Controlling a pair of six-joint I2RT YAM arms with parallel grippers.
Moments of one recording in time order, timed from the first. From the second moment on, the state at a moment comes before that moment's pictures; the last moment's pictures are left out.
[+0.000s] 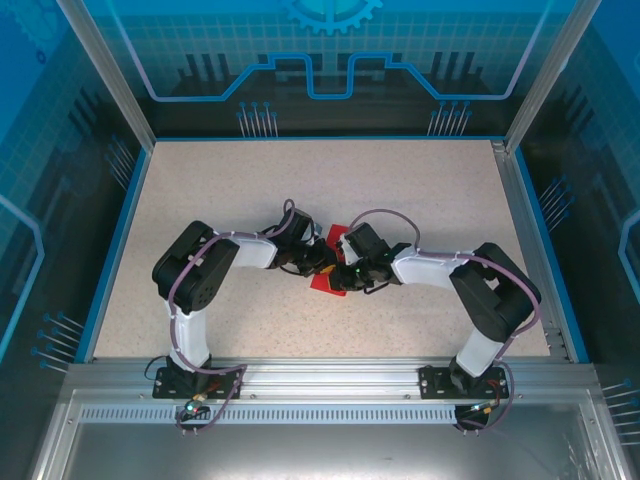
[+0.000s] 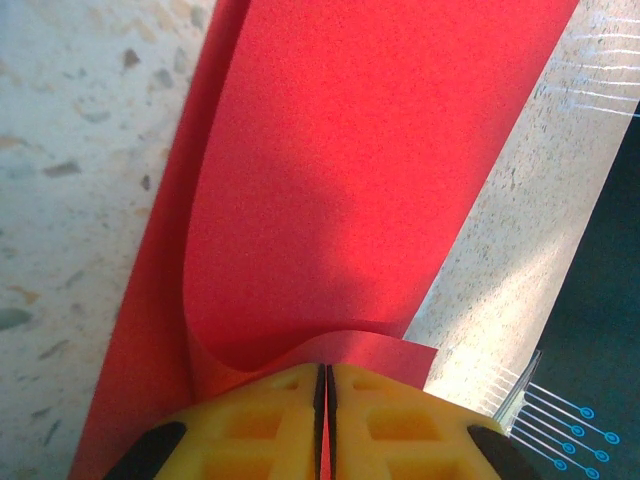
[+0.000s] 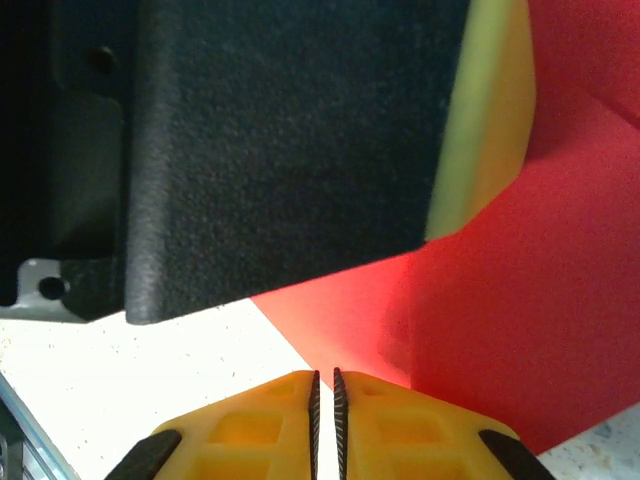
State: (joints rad) left arm -0.52 1.94 0.96 0.08 0.58 -1.01; right arm 0.68 1.70 0.85 -0.20 -0.37 0.58
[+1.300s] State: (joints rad) left arm -0.52 1.94 0.96 0.08 0.58 -1.00; right arm 0.65 1.66 0.78 -0.24 -0.34 0.58
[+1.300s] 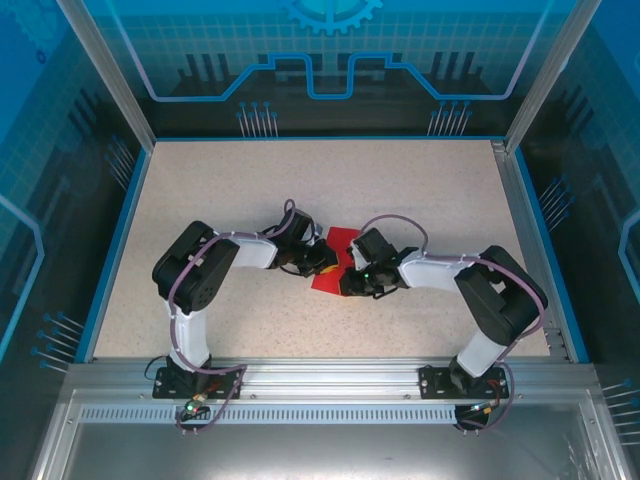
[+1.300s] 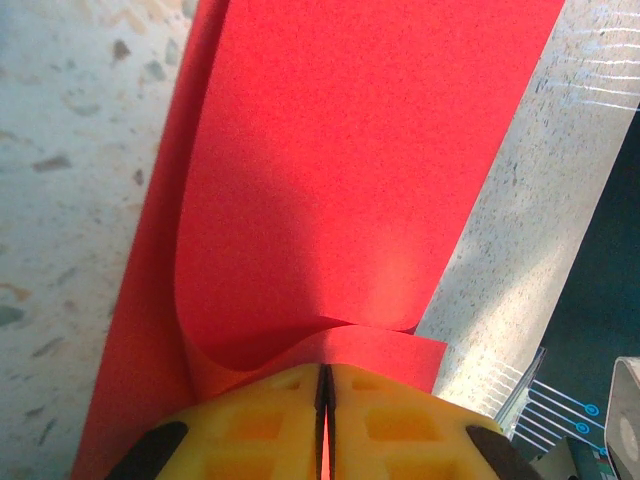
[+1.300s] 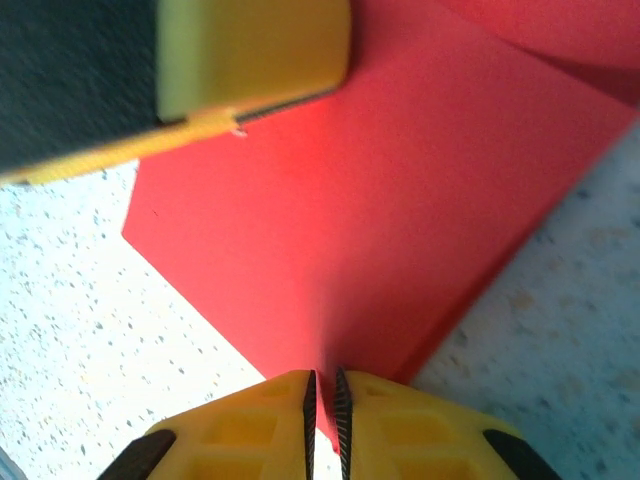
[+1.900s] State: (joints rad) left arm -0.52 1.95 0.96 0.08 0.58 -0.98; right arm 0.70 1.62 0.86 -0.25 -0.34 0.62
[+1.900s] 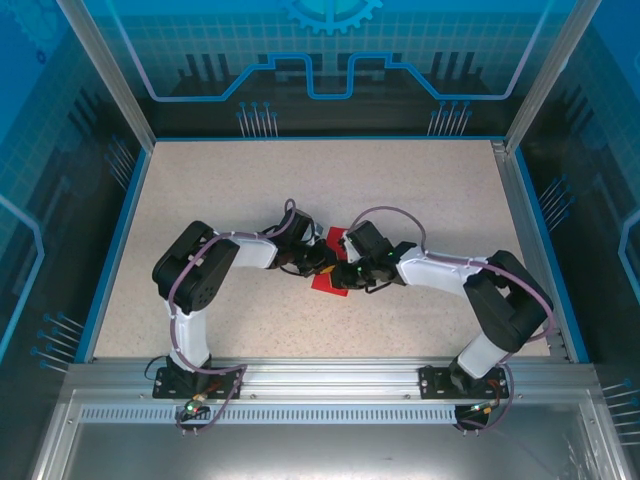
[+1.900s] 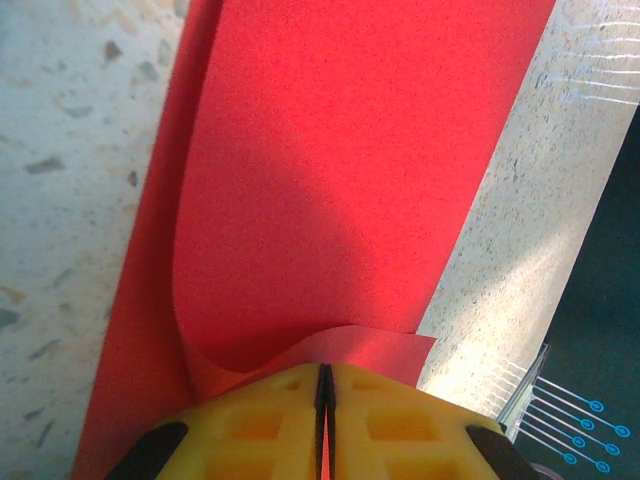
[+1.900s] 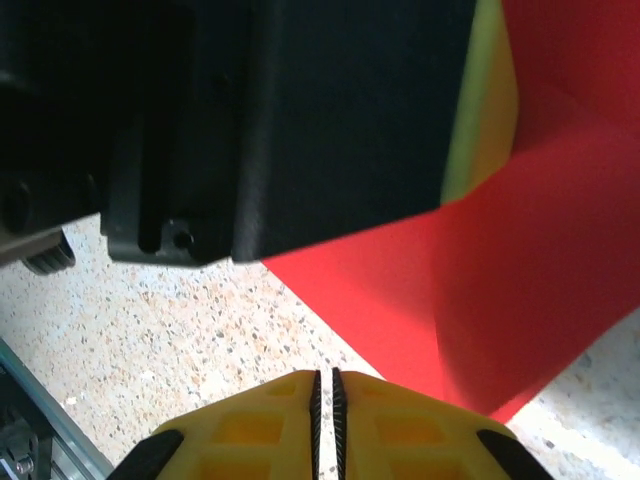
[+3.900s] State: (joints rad) left arm -0.52 1.97 0.99 0.07 0.60 -0.97; right arm 0.68 1.60 0.83 -0.25 -0.33 0.66
